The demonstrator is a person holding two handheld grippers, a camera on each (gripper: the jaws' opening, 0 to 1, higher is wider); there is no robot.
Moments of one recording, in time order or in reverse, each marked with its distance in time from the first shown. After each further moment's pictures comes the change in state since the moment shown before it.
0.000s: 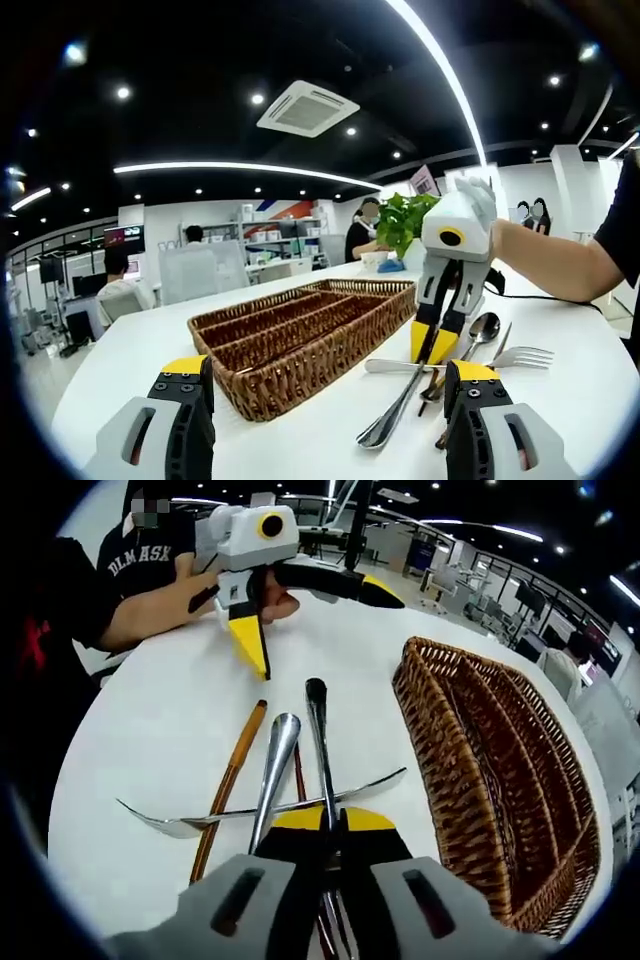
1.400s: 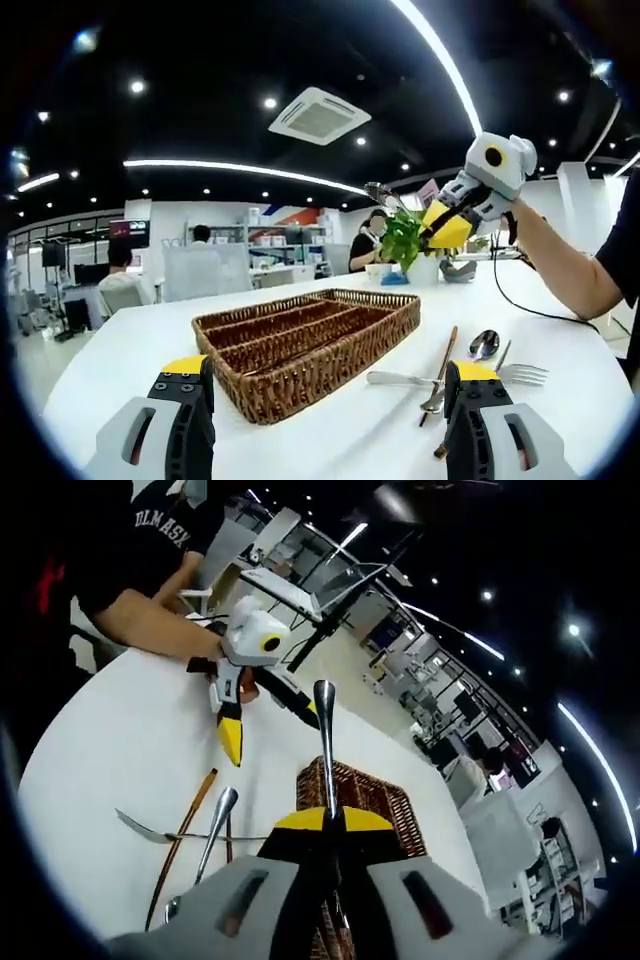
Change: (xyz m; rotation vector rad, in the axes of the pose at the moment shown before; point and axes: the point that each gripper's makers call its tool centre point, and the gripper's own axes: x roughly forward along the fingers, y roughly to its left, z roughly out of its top) left arm -0.005 0.009 0.010 -0.091 -0.060 0.009; right arm -0.114 -0.034 0.094 -0.279 -0.196 -0.418
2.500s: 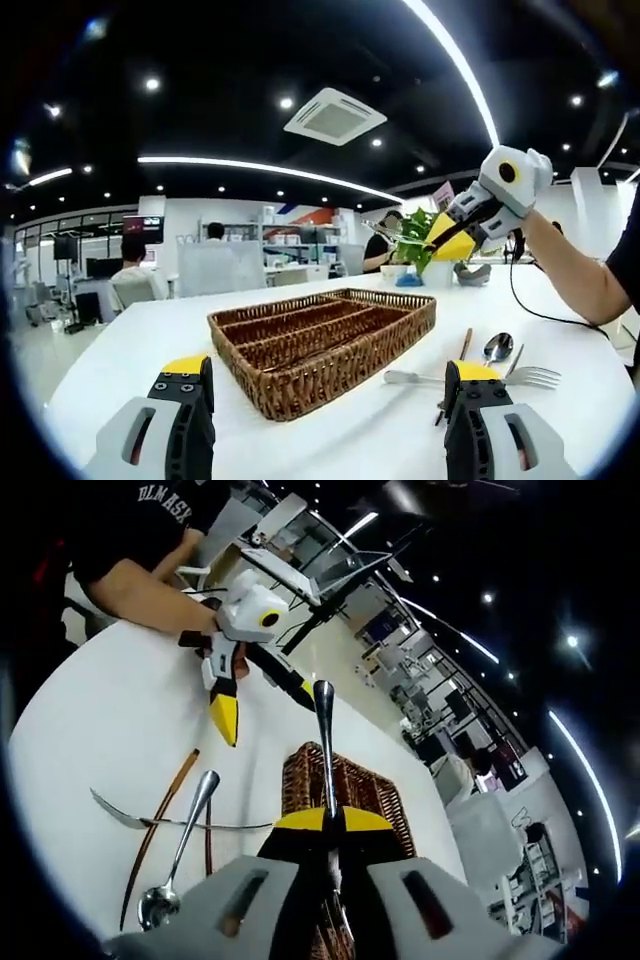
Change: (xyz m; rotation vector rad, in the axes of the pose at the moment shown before) left arm -0.003 0.014 -0.004 0.000 0.011 0.069; right arm 0.024 -0.007 -0.023 -0.045 0.043 -0.033
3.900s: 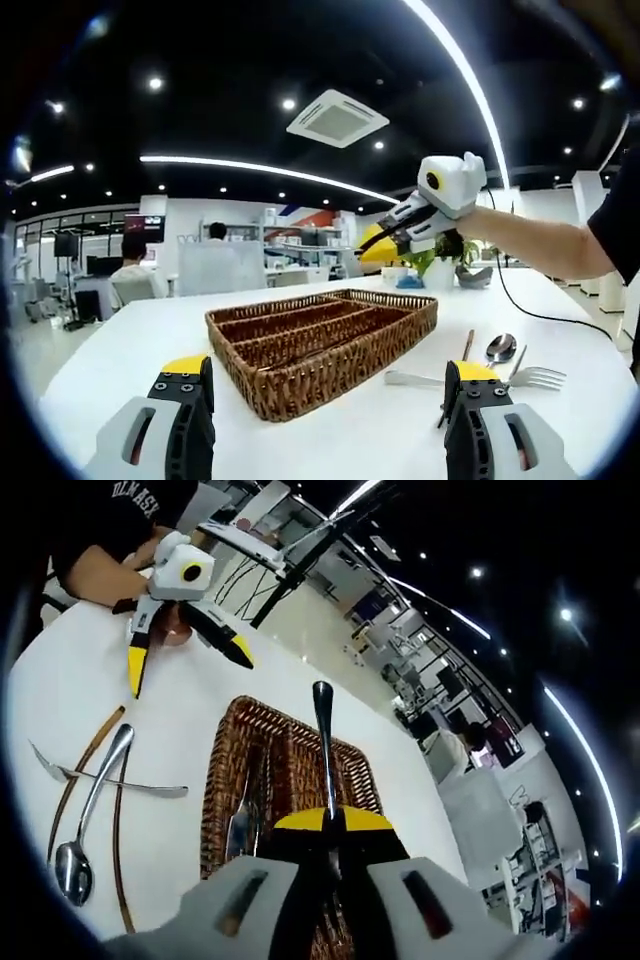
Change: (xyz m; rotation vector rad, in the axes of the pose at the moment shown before) left arm 0.010 0.001 -0.006 -0.011 -0.008 0.000; right arm 0.048 -0.076 -0.059 0.045 0.085 -0.025
